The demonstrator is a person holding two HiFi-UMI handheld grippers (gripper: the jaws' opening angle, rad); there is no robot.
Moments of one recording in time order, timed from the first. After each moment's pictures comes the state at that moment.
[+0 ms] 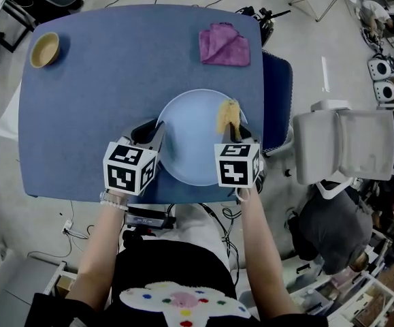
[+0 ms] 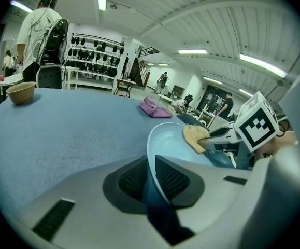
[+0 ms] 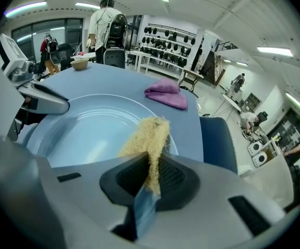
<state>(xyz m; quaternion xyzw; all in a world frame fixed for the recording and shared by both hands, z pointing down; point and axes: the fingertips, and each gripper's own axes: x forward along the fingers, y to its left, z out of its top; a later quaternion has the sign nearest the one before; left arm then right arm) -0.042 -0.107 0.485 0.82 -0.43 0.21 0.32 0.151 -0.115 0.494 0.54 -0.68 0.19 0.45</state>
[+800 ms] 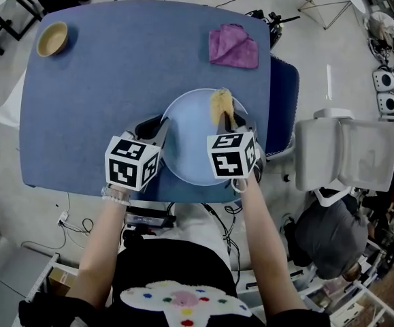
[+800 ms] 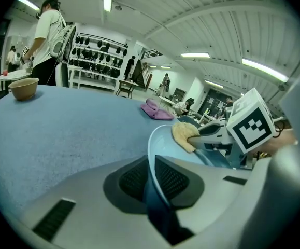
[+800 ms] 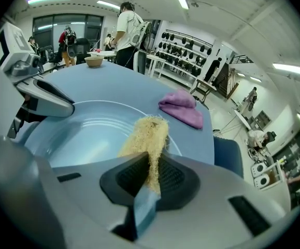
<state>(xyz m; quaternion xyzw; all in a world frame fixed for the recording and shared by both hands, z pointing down) -0.042 -0.109 0.485 0.81 -0.44 0.19 0.33 0.117 -0.145 0.495 0.49 -0.72 0.13 0.47</state>
